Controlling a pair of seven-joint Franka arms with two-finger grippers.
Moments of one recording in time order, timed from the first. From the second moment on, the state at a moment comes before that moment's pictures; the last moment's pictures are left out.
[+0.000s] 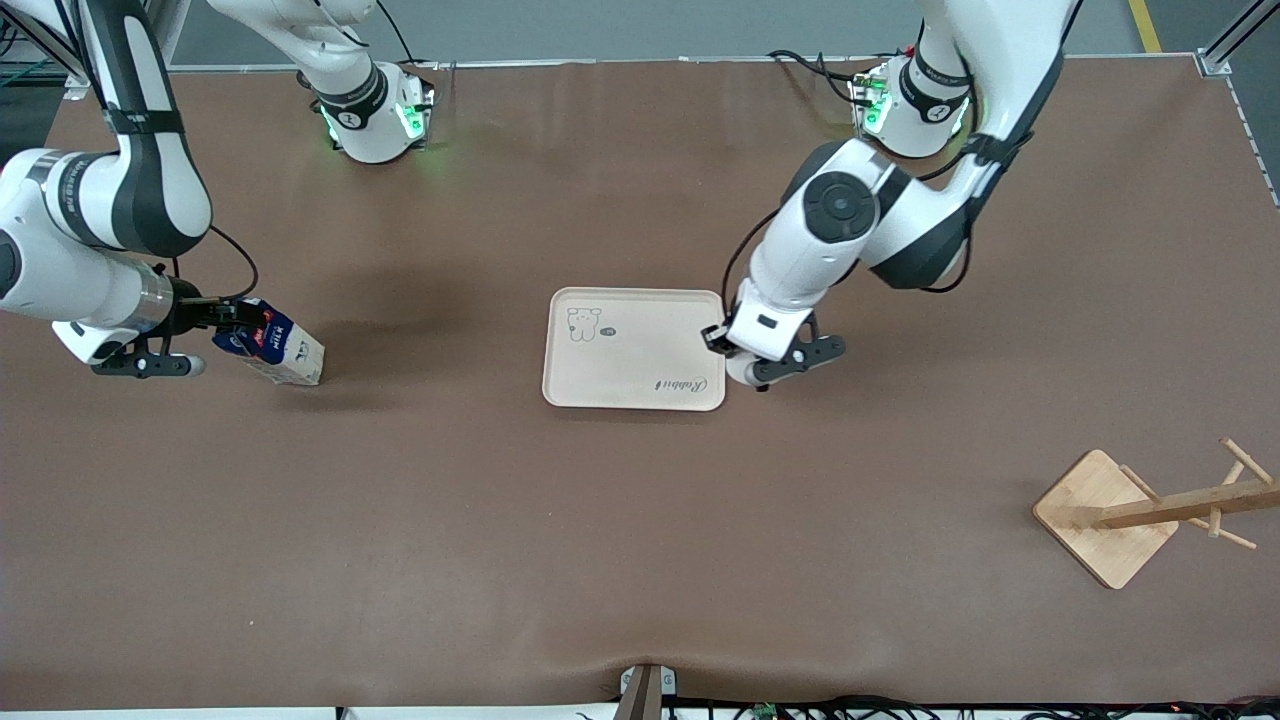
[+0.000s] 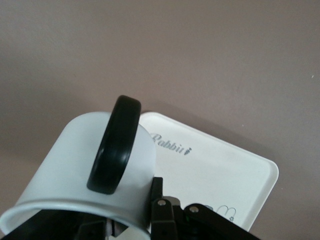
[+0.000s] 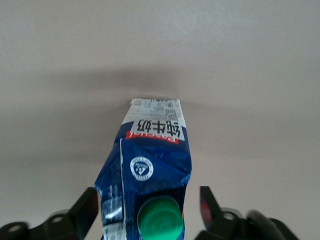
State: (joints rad) left arm -0.19 0.43 -0.50 -1.80 0.06 2.29 -1.06; right arm -0.09 0.10 -0.05 -2.14 -0.03 2.03 -0.11
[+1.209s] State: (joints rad) left arm -0.29 0.74 -0.50 -1.64 -0.14 2.29 -1.18; right arm 0.00 0.06 -0.04 -1.76 -0.03 1.53 -0.13
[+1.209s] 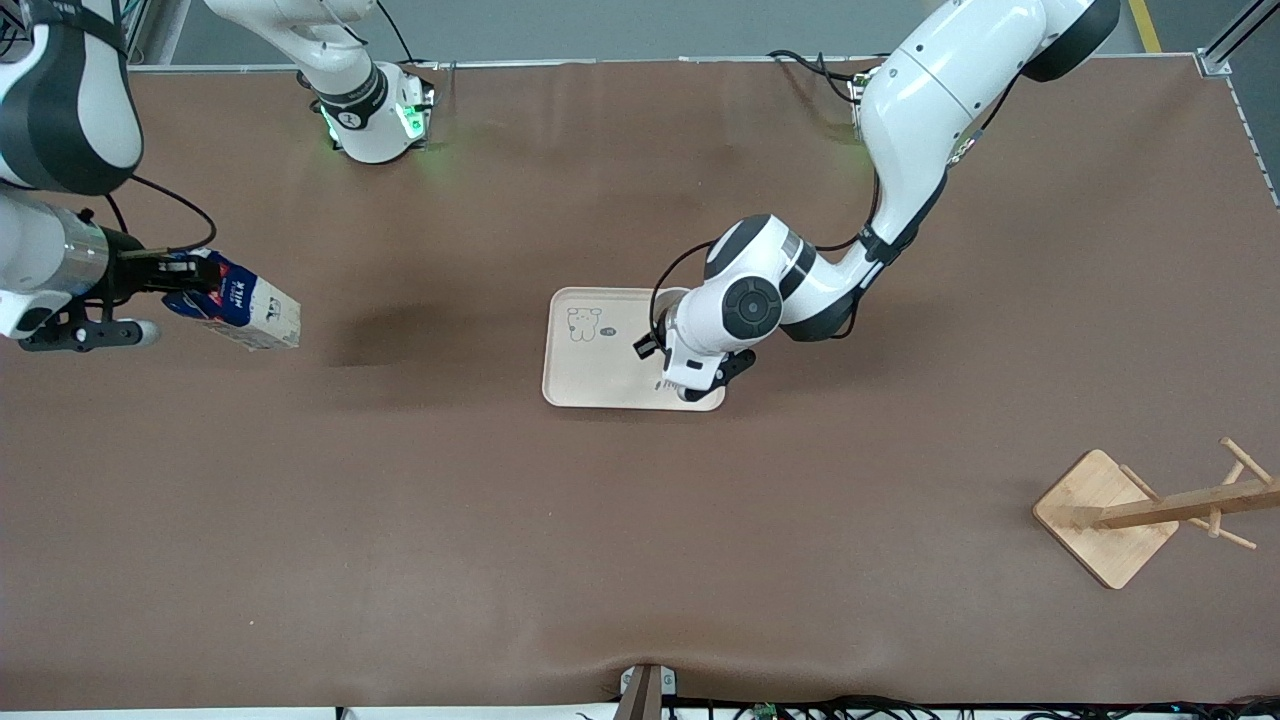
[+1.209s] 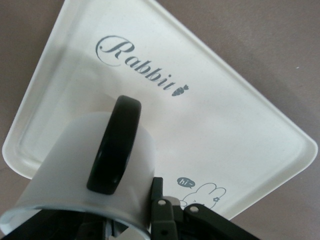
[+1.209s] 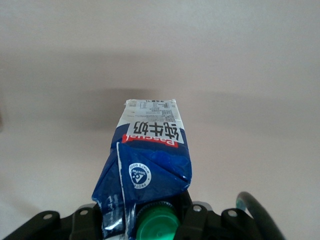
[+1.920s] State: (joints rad) left arm -0.28 0.77 -0.46 -1.60 -0.23 2.15 -1.19; right arm 0.17 0.11 -0.04 -1.64 -0.01 1.51 -0.09
